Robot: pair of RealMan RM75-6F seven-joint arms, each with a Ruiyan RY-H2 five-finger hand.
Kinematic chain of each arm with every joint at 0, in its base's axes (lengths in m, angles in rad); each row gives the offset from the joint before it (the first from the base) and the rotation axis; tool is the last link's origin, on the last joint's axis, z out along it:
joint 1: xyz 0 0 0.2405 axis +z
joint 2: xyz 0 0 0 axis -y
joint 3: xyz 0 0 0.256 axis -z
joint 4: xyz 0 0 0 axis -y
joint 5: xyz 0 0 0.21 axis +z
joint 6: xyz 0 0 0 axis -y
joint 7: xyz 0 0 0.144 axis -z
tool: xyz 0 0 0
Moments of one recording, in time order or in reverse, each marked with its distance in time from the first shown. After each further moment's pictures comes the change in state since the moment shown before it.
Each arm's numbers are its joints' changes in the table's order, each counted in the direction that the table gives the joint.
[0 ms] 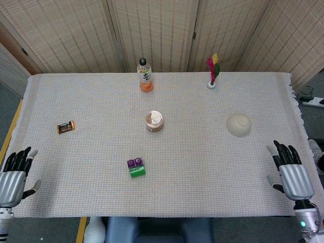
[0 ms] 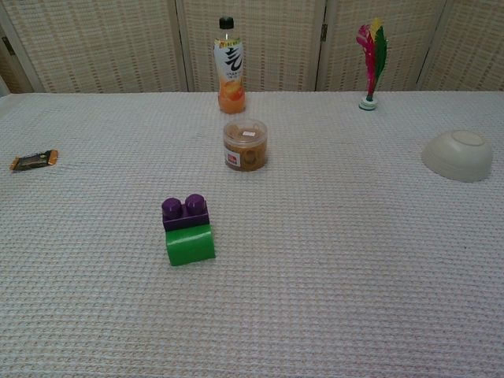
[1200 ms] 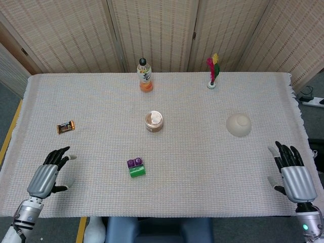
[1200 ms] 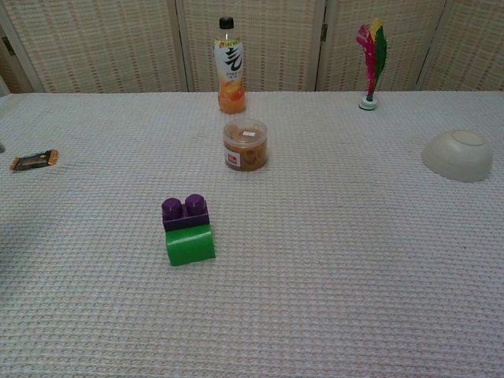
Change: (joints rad) left arm -0.140 0.041 0.012 0.175 -0.036 0.206 0.138; right arm -0.018 -0.003 0.005 -0.008 -0.034 -0.038 -0.018
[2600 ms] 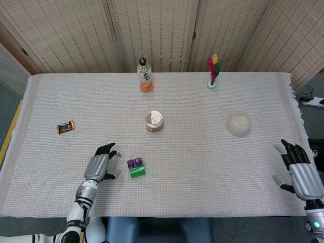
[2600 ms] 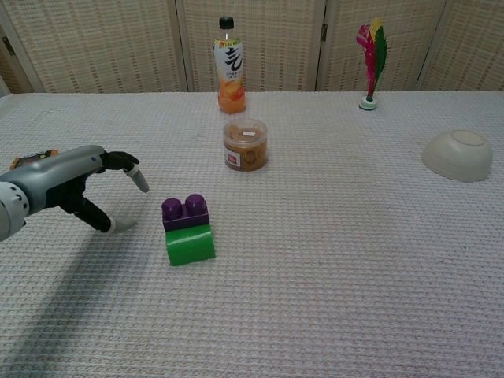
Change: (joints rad) left arm -0.290 0.421 0.155 0.049 -0.602 0.061 -0.523; right arm 0.018 -0.086 0.005 -0.009 0.009 0.055 -0.202
